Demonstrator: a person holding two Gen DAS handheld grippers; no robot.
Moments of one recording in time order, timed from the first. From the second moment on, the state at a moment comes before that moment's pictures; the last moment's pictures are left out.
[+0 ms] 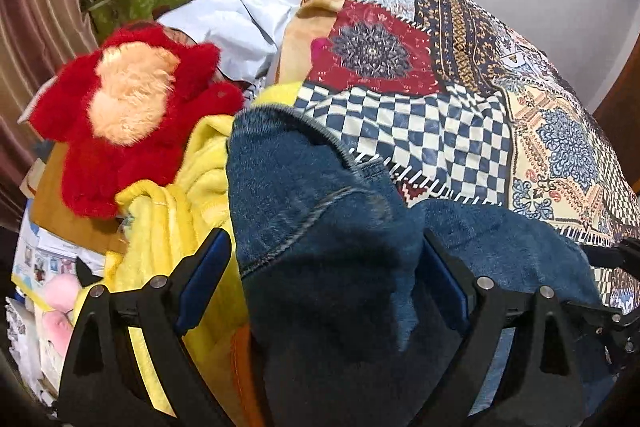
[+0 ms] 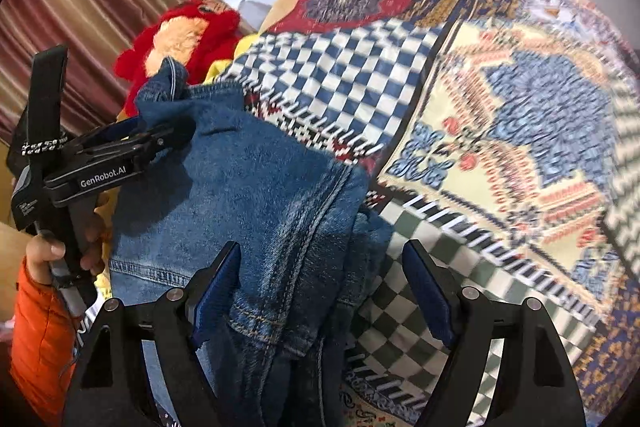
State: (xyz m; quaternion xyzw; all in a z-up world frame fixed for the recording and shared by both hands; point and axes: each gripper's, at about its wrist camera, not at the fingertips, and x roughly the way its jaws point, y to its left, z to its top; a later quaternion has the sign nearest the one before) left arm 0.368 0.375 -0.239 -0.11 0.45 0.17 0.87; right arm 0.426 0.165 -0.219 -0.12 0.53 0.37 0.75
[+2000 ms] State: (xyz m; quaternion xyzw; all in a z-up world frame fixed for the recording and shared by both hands) left arm 0.008 0.143 -0.027 -0.06 0.11 0.17 0.98; right arm 0.082 -0.030 0.020 -0.06 0.14 0.33 0.93
